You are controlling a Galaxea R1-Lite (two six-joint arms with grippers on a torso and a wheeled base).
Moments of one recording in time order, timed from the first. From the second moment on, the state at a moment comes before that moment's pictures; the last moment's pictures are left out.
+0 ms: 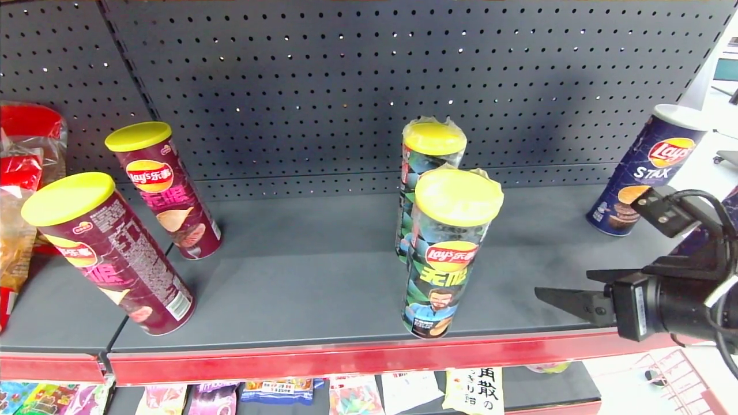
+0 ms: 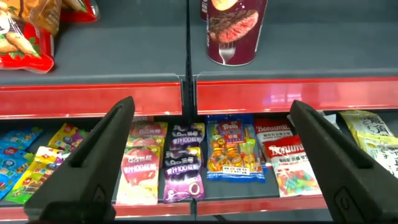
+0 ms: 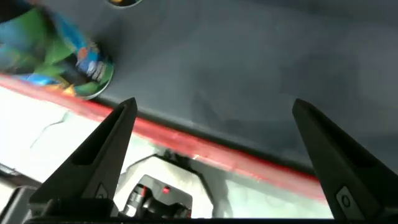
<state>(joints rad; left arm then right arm) 0.01 0.00 0.00 0.00 0.00 -0.01 0.40 1.27 -0.69 -0.01 0.05 0.09</state>
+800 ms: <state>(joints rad) 0.01 0.00 0.00 0.00 0.00 -0.01 0.50 1.50 -0.75 -0.12 -0.05 0.02</state>
